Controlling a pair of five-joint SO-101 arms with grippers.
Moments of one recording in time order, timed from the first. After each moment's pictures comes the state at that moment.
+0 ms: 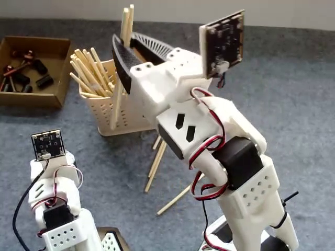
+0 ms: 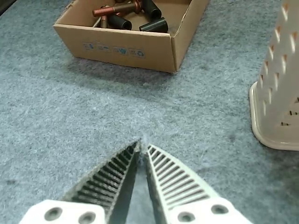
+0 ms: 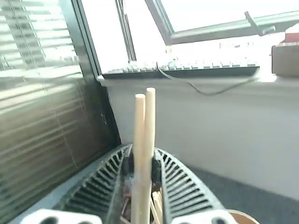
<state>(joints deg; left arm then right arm) -29.7 -103.8 95.5 49.4 -6.5 -43.3 -32.3 -7.7 41.0 -10.4</state>
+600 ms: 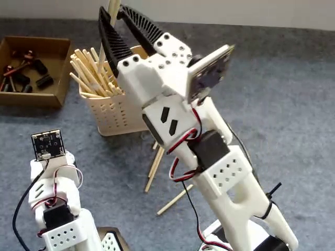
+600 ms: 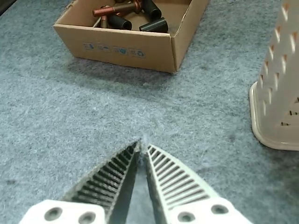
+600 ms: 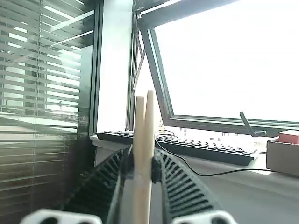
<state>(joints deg) -29.7 -103.8 95.5 49.4 -6.5 -43.3 -32.3 15.8 -2.9 3.0</state>
